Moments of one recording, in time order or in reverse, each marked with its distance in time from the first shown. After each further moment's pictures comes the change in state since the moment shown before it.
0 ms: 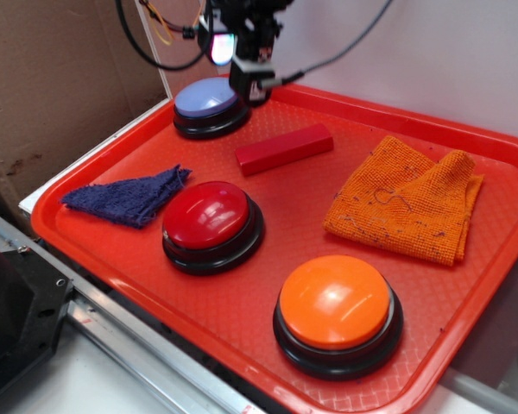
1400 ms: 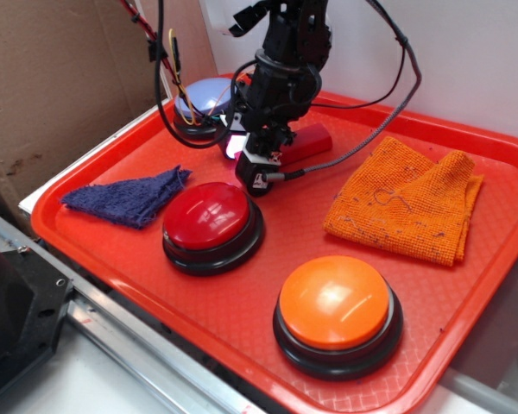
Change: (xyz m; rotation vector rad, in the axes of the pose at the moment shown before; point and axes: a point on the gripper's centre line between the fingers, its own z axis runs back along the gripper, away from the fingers) arm 0.009 -0.026 -0.066 -0.029 0.135 -0.062
